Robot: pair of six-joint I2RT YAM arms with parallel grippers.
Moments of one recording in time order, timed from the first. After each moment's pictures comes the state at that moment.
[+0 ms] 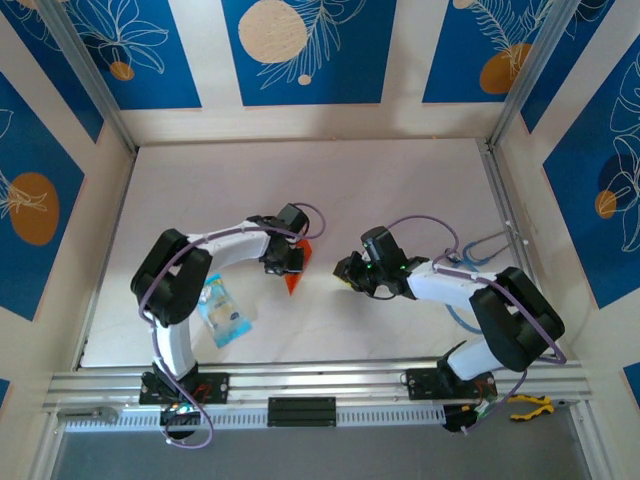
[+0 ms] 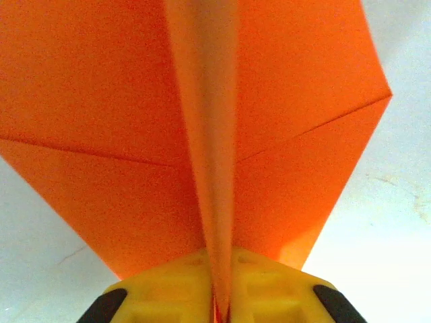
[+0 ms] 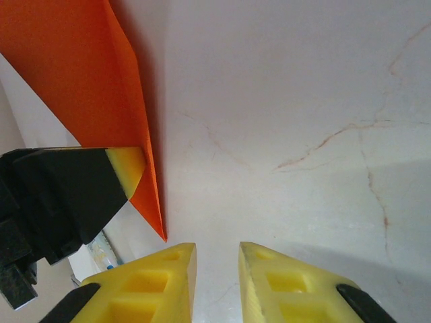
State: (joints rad) left arm -0.66 1.87 1.19 -0.63 0.06 -0.54; right arm 0.61 1.45 0.62 -0.02 -0.33 1.14
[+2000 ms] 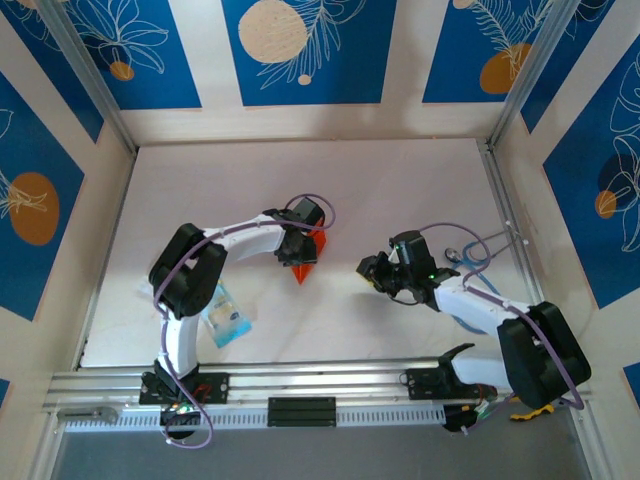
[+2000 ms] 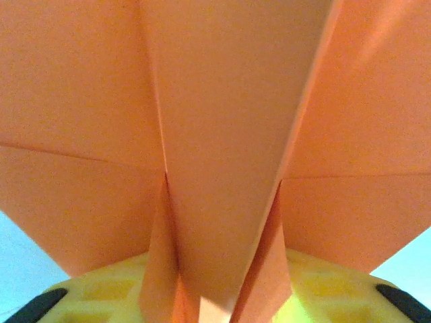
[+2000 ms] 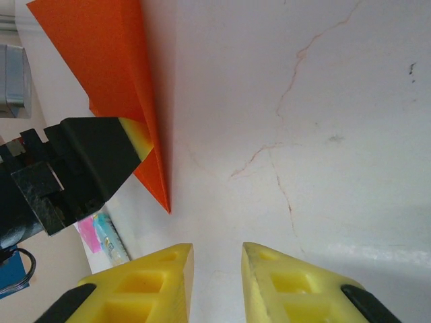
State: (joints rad) left arm -0.70 1.98 1.35 -0.65 -0.03 -0.73; right arm 0.44 1.23 0.48 -0.03 -0.39 1.09
